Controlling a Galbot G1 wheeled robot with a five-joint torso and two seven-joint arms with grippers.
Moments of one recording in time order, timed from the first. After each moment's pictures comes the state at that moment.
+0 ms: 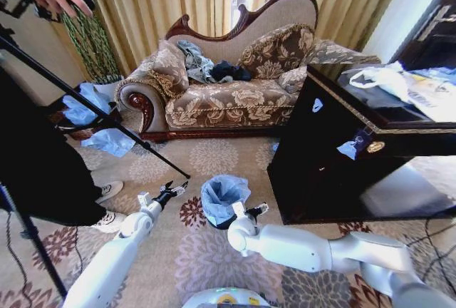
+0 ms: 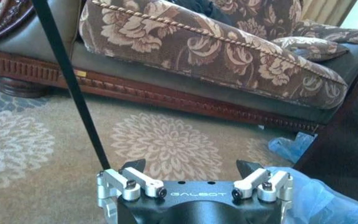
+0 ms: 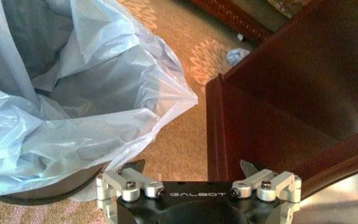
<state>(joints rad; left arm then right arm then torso) 1.11 -1.01 -0.36 -1.50 -0.80 0.11 0.20 -0.34 1.12 -1.02 1.64 1.41 -0.43 1.52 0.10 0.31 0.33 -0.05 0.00</state>
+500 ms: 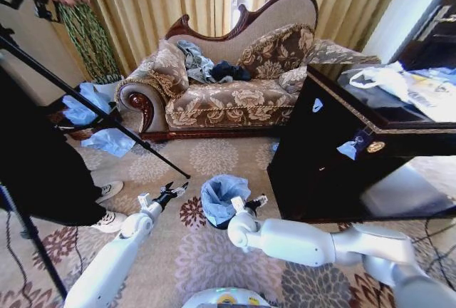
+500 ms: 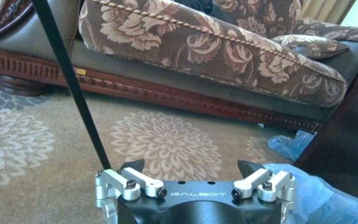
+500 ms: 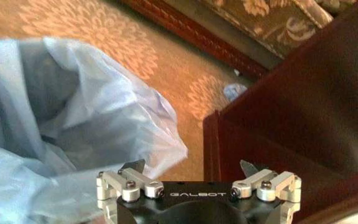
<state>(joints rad) 1.11 -1.00 -0.36 -1.50 -0.79 0.11 0.20 -0.24 1.13 -1.07 1.69 1.39 -0.43 1.52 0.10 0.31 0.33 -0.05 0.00</state>
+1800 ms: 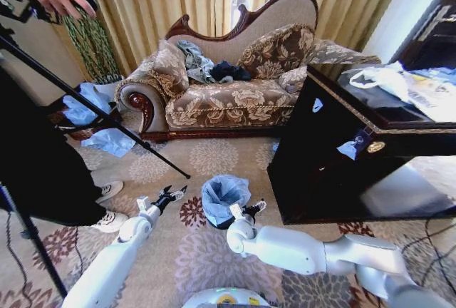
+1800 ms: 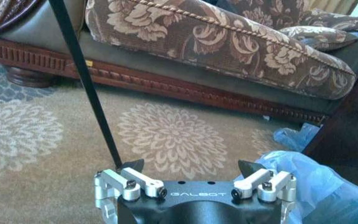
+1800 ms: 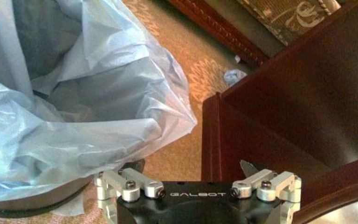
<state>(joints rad) 1.14 -1.01 -0.37 -1.49 -0.78 0.11 0.20 -0.37 1.16 -1.02 1.54 1.25 -0.47 1.46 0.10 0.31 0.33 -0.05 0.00</state>
